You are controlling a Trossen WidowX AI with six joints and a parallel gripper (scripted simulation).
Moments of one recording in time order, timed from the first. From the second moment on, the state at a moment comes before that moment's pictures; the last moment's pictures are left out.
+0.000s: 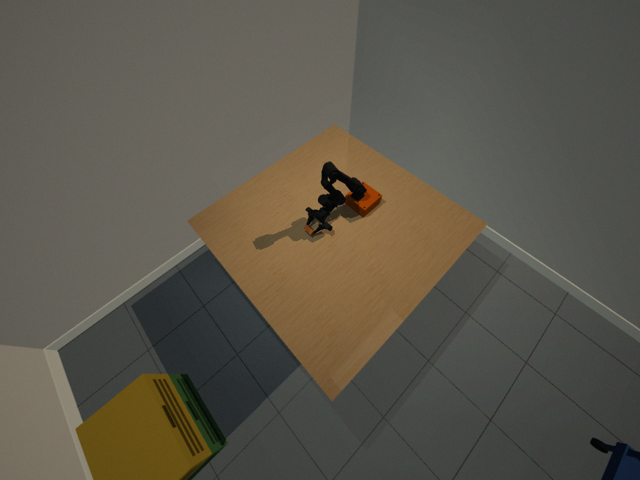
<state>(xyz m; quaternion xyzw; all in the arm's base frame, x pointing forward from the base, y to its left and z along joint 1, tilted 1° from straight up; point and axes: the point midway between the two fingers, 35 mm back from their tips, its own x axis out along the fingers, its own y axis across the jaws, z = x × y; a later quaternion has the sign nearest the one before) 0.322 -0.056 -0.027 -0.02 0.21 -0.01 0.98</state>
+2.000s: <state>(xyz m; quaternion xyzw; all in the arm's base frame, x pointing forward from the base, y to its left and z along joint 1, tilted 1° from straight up) 0.322 -0.055 -0.033 -0.01 0.24 -0.01 0.97</state>
